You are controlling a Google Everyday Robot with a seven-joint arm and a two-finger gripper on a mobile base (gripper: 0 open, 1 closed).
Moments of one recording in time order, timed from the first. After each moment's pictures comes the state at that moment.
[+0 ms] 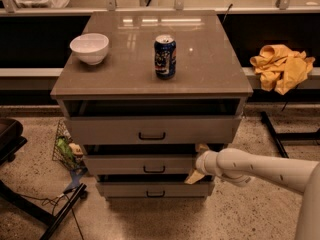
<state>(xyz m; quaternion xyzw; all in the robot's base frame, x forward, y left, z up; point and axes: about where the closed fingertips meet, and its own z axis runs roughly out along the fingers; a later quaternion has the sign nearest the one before) 0.620 -0.142 0.443 -0.61 0.69 -0.03 0.38</state>
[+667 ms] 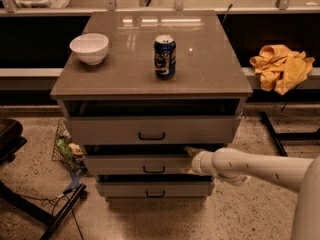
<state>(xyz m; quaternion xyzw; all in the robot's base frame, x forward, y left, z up) 0.617 -0.116 0.443 -0.63 0.67 -0.03 0.38</state>
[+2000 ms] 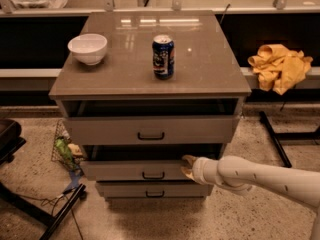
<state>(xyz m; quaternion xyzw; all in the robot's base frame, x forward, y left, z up) 0.586 -0.118 0.433 -0.62 0.68 0.01 0.39</state>
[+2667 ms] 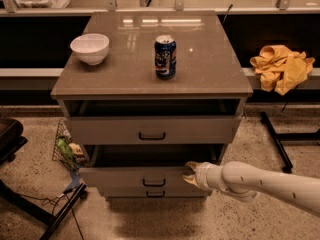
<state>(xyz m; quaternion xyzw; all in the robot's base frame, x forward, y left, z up) 0.561 -0.124 0.431 -0.61 0.69 0.03 0.39</state>
